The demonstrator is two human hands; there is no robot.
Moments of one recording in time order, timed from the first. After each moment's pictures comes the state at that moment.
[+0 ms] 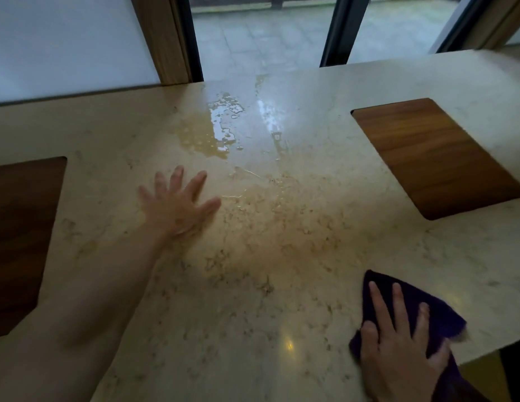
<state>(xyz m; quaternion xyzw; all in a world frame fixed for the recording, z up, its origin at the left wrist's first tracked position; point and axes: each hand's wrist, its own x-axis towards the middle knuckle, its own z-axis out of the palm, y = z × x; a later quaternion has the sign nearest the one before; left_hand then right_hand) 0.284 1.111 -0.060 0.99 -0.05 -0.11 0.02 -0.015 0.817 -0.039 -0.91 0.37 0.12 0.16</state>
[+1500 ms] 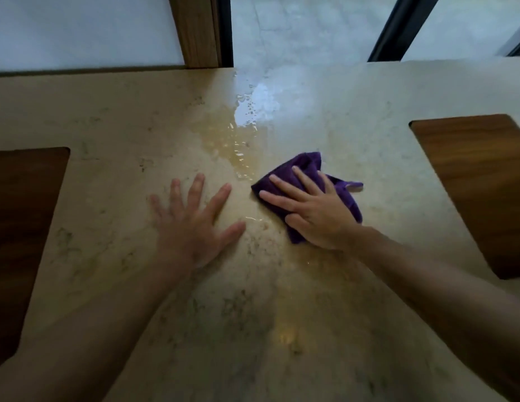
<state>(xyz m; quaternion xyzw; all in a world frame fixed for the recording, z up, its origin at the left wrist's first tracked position) 0.278 1.107 -0.065 1.00 -0.04 -0.08 0.03 0.293 0.843 -0.052 -0.96 -0.25 0.10 0.05</state>
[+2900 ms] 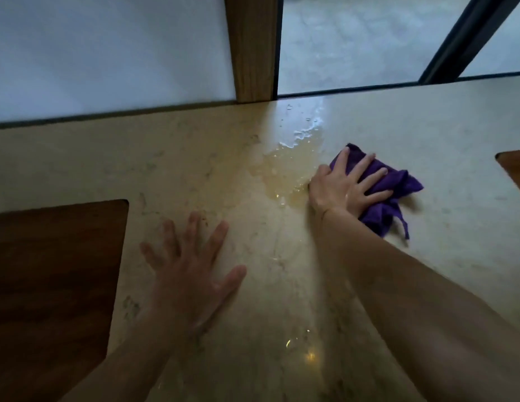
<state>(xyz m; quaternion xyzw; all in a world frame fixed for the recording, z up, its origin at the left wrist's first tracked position) 0.321 1.228 -0.071 1.00 -0.02 -0.07 0.04 0.456 0.983 -0.066 -0.93 0.35 0.02 0.12</state>
